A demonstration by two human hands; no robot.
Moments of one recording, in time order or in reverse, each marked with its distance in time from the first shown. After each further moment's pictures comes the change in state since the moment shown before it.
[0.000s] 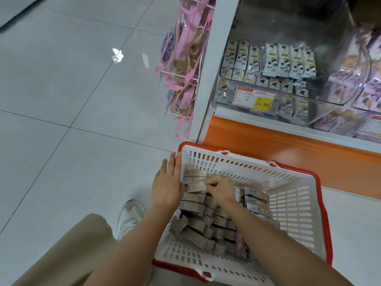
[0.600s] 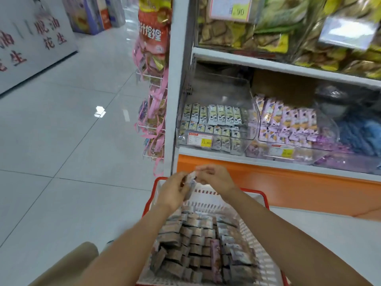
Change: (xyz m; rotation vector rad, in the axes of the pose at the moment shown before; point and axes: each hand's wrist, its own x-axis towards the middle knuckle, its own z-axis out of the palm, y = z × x) left_hand 0.001 0.087 -0.085 -0.654 0.074 0.291; right_hand -0.064 -0.087 -0.161 0.450 -0.022 -0.265
